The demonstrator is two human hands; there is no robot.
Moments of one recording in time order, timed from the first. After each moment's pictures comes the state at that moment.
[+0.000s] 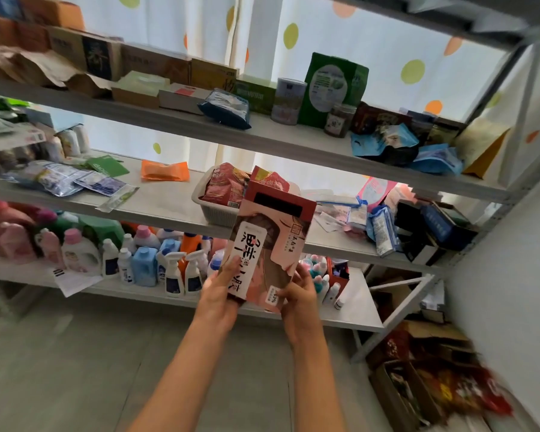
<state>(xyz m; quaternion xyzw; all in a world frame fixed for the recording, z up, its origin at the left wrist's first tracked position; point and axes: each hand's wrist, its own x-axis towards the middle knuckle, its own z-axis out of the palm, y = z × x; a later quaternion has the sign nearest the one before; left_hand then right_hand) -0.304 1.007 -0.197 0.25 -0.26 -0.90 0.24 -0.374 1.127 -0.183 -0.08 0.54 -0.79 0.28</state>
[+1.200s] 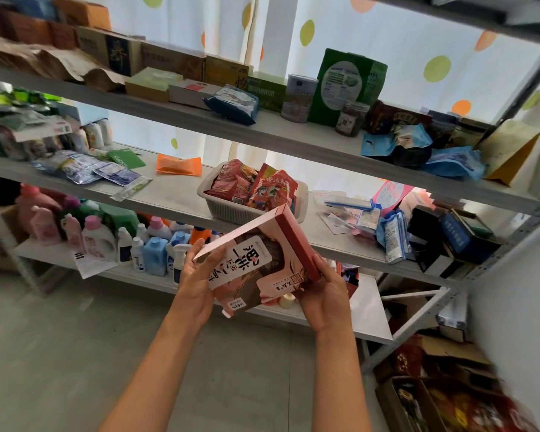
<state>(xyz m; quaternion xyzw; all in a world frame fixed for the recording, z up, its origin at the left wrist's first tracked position) -0.308 1.013 -0.194 0.23 -0.36 -0.84 0.33 -0.427 1.181 -0.146 -0.05 0.44 -0.82 0.35</state>
